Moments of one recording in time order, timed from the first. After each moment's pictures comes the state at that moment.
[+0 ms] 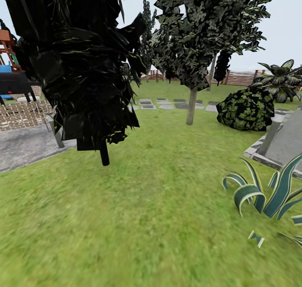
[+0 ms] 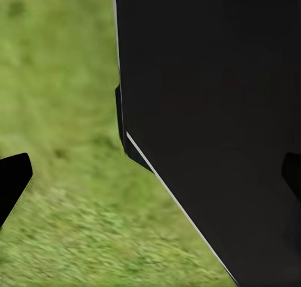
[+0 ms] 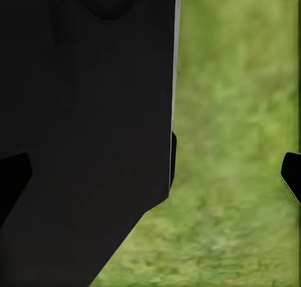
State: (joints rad) left arm 0.09 0.04 0.00 -0.05 0.00 0.00 0.00; right arm -0.05 -0.05 0.00 0.07 0.00 -0.01 0.00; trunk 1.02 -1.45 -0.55
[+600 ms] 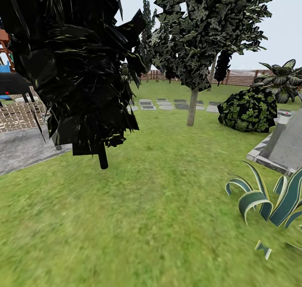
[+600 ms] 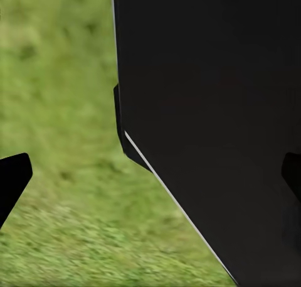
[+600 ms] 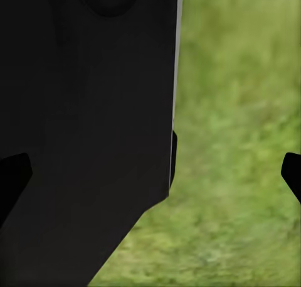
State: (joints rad) left arm 0.09 0.03 0.00 -0.05 0.00 0.00 0.00; right arm -0.05 -0.05 0.00 0.07 0.00 0.00 0.00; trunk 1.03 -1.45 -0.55
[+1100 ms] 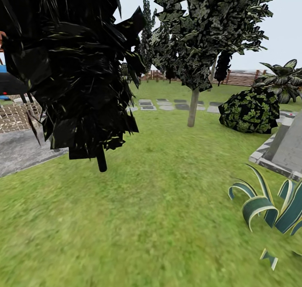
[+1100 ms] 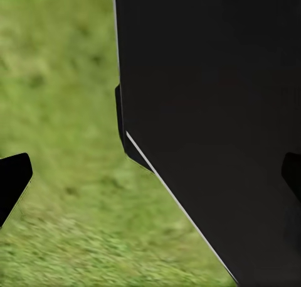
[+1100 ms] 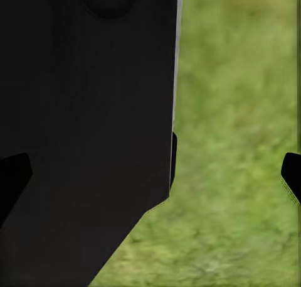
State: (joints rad) left arm 0.09 0.03 0.00 -0.05 -0.01 0.00 0.00; right arm -0.05 -0.05 0.00 0.07 0.00 -0.01 0.00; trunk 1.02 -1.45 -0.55
